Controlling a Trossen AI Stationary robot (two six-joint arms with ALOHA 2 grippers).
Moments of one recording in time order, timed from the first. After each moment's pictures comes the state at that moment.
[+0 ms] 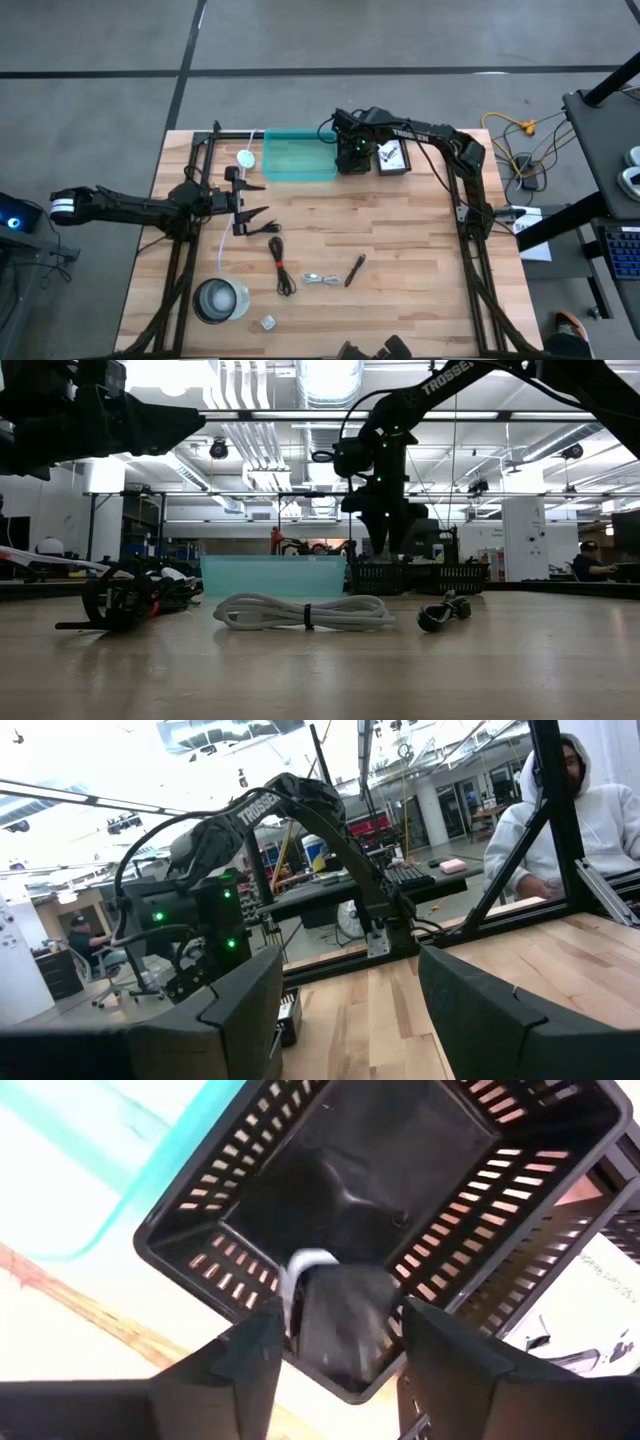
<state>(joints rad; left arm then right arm) 0.15 0.72 0.04 0.93 0.08 0.30 -0.54 2.07 1.72 -1.09 0.08 0.34</state>
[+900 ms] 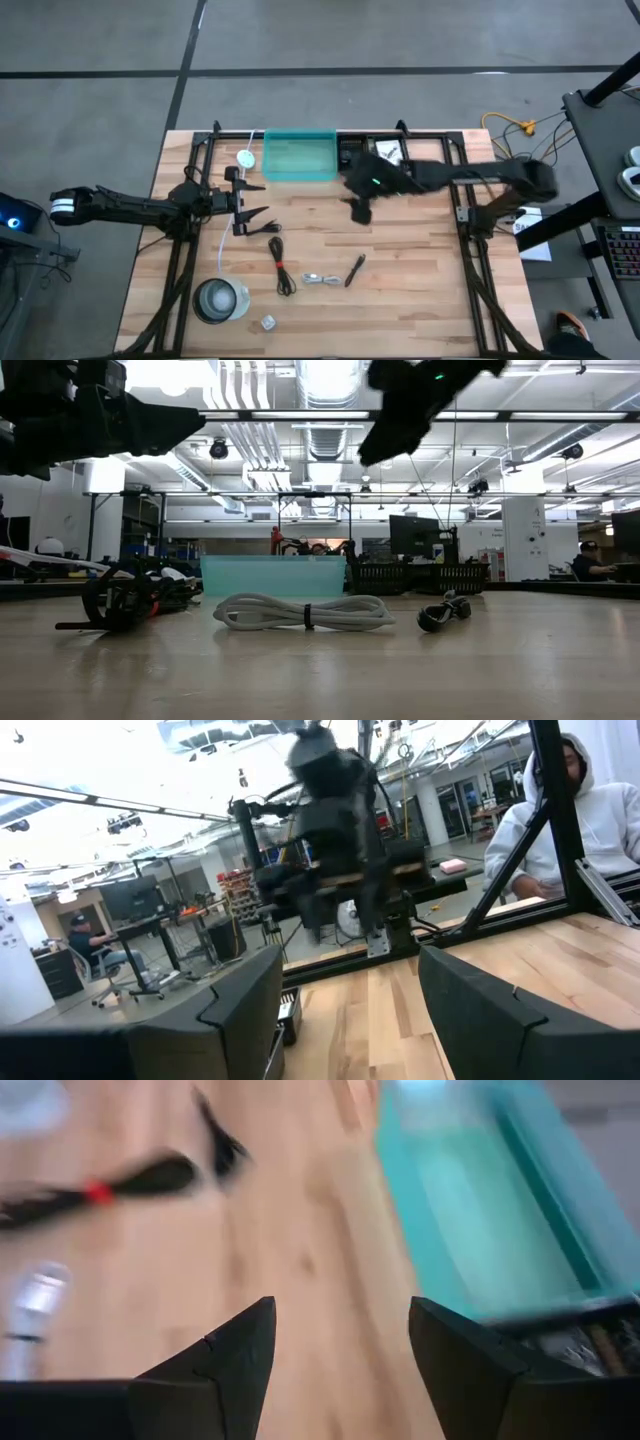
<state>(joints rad) 0.15 0.72 0.04 0.93 0.08 0.30 -0.10 1.45 1.10 -0.37 0.09 0.01</state>
